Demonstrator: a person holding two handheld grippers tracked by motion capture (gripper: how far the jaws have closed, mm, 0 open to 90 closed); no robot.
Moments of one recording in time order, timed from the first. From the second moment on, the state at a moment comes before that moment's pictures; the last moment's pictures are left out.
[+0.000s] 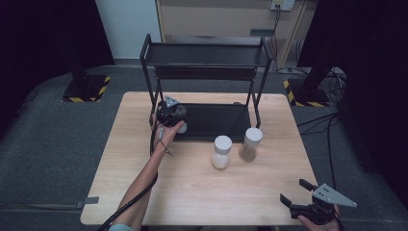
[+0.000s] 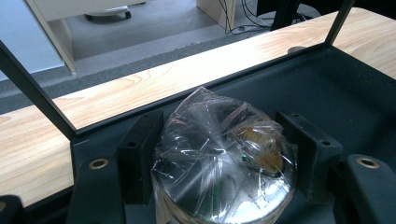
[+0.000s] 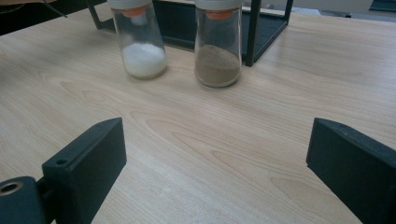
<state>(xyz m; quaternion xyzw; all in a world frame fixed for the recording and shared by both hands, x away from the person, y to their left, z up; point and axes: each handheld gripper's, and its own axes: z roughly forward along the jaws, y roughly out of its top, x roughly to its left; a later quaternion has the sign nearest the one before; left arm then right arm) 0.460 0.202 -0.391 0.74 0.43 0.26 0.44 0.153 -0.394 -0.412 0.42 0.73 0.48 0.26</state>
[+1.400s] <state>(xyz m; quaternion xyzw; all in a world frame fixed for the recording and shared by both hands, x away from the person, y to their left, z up) 0.443 0.214 -0.333 0.74 0.41 0.26 0.47 0.152 -0.394 -0.411 0.41 0.73 0.48 0.26</state>
